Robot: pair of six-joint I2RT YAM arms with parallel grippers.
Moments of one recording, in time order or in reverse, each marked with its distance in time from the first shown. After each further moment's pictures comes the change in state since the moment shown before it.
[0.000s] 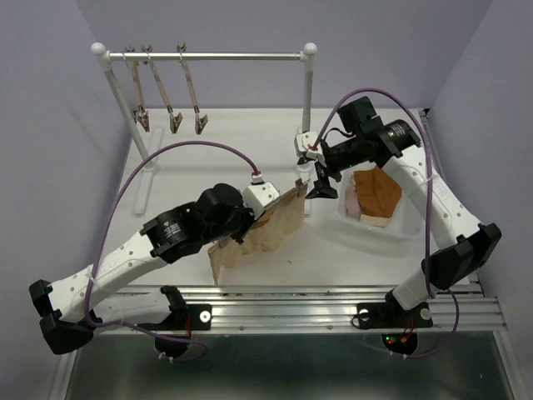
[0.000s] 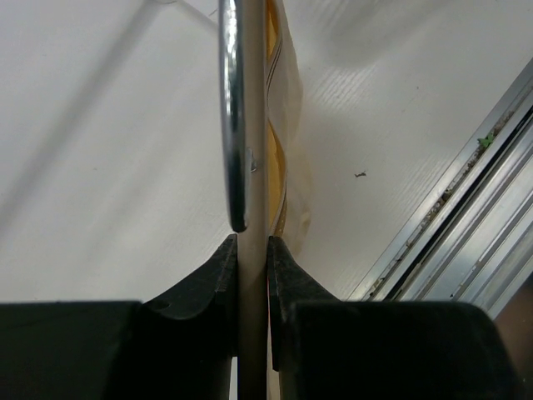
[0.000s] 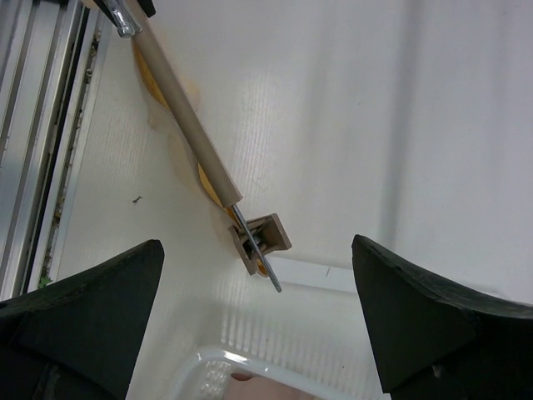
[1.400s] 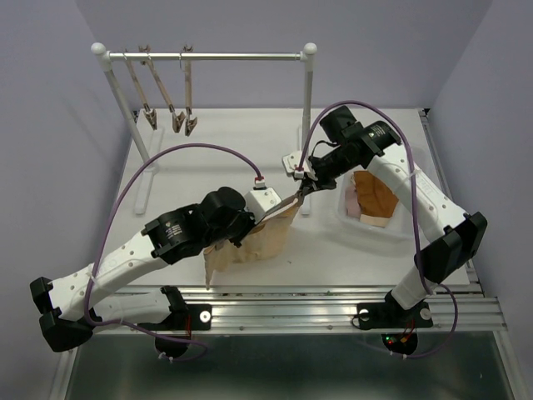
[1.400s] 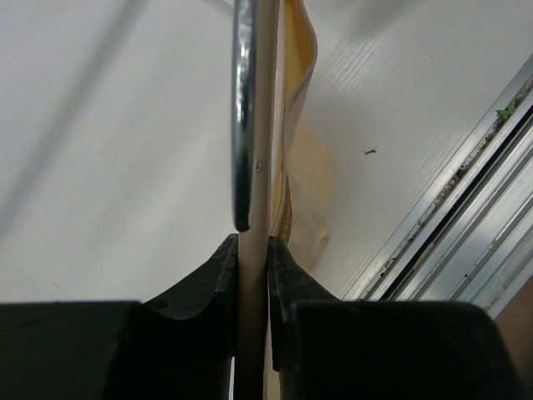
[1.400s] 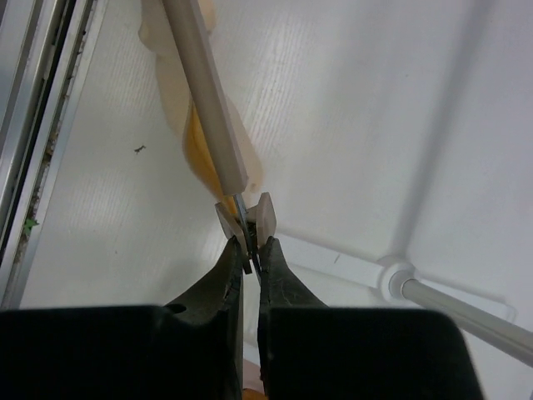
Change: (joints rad) left arm -0.029 0.007 0.007 -0.056 -0.047 0.008; right arm 0.077 0.070 0.000 -0.099 0.130 -0.161
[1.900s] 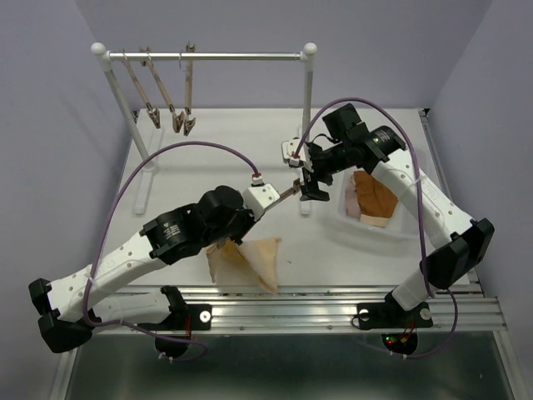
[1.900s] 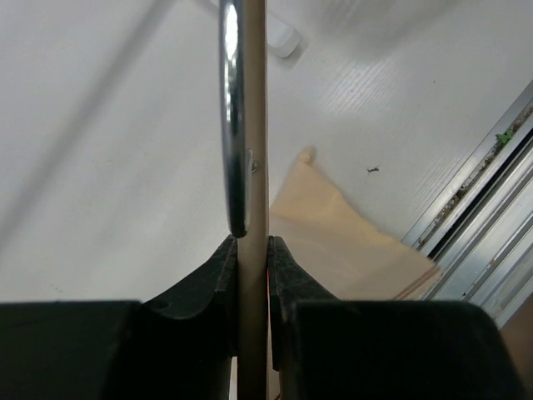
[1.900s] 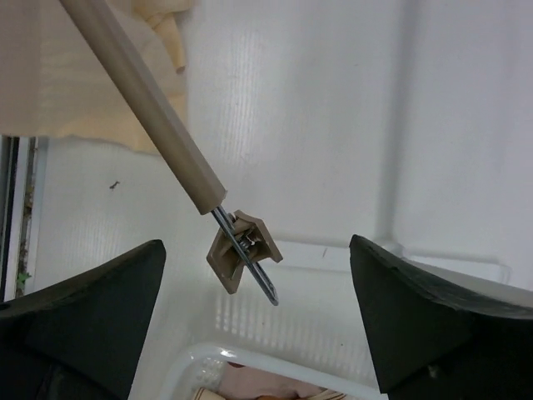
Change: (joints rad) left arm 0.001 -0.009 0.000 0.027 -0.015 0.000; right arm 0.001 -0.040 -0.036 0.148 0.037 0.201
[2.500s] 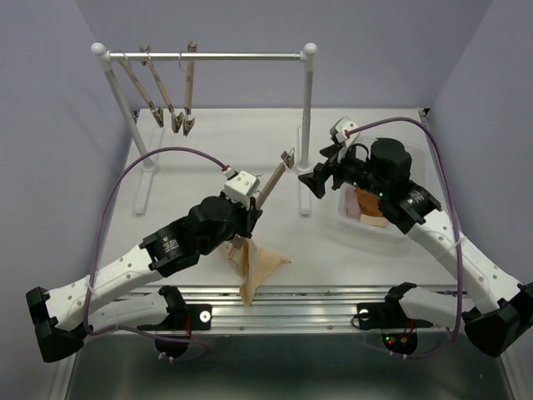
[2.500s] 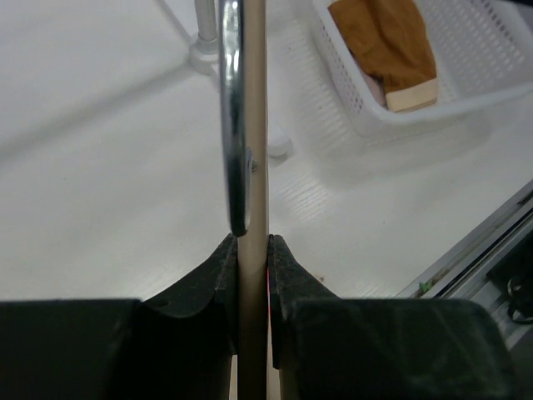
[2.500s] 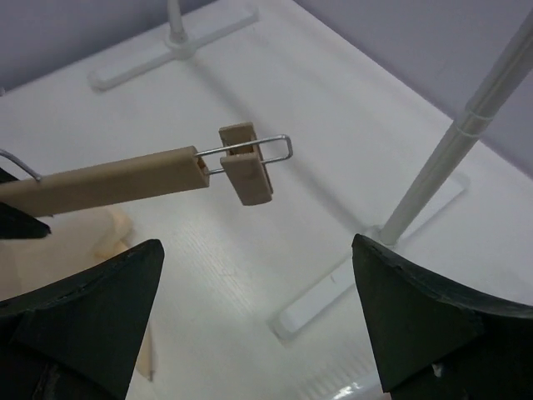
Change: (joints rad) left arm 0.000 -0.100 -0.187 0.317 -0.124 -0.311; right arm 0.000 -0.471 -0.570 0.858 0.324 0.850
